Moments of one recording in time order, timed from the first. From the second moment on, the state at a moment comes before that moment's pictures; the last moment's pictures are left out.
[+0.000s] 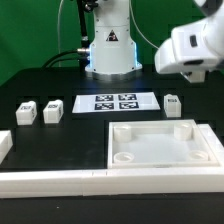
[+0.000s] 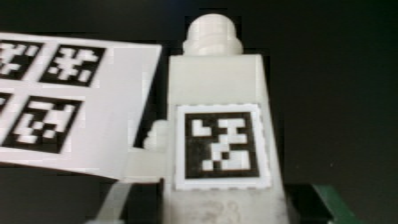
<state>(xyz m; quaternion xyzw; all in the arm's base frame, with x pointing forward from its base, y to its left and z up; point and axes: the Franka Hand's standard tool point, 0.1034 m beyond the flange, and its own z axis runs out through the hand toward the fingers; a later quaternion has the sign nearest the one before) 0.389 0.167 0.101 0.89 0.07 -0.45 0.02</state>
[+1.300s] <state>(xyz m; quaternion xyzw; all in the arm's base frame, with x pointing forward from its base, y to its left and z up) 0.515 0.116 0.132 0.99 0.11 0.00 -0.03</state>
